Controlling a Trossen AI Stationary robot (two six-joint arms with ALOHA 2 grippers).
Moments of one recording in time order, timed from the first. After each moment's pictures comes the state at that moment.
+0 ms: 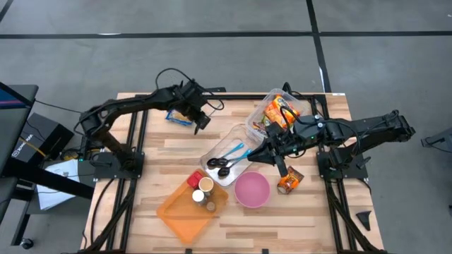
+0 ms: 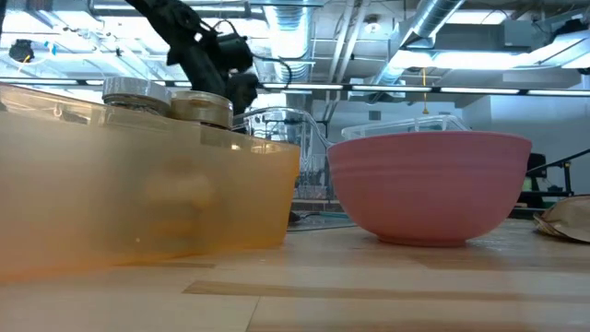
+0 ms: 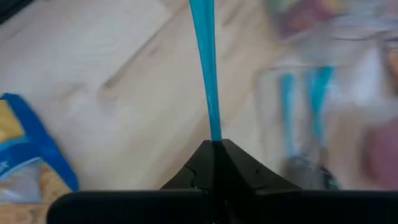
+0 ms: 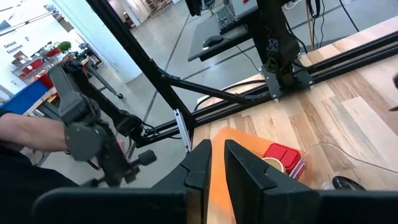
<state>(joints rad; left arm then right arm) 0.58 1.59 1.13 -0.57 0.24 -0.22 0.19 1.20 1.22 -0.25 -0.06 0.52</state>
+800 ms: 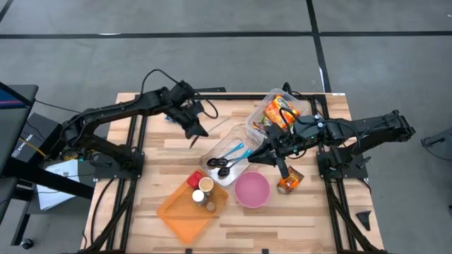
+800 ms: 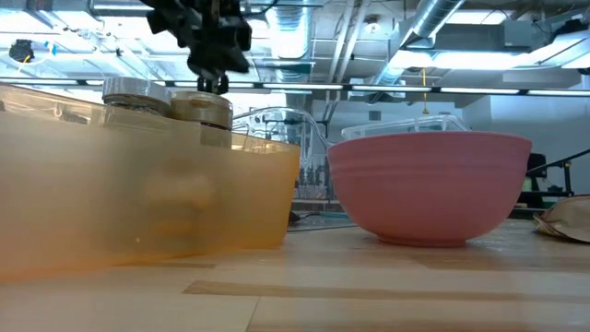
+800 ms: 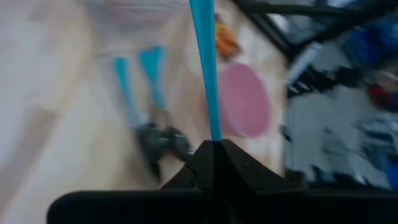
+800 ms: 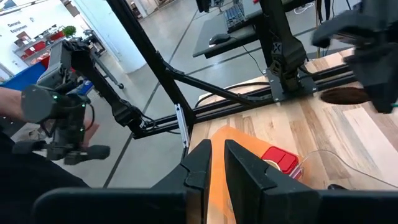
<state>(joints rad) 0.47 1.37 1.13 -0.62 0.63 -0.24 0.19 1.20 1.22 -0.25 -0.08 0.43</state>
